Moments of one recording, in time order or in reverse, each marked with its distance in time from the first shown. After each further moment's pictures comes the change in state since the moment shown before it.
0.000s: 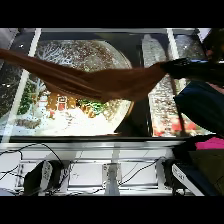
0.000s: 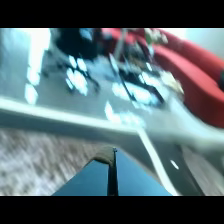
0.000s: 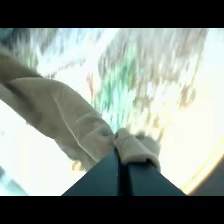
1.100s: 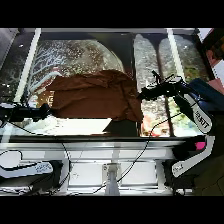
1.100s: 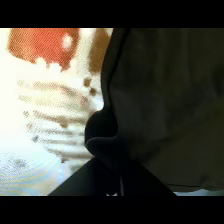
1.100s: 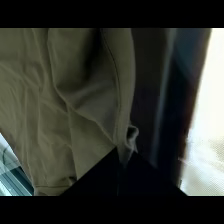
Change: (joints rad) left arm -0.175 -0.717 -0.209 0.772 -0.112 -0.527; right arm 0.034 -0.875 -0.063 0.061 -0.016 -0.007
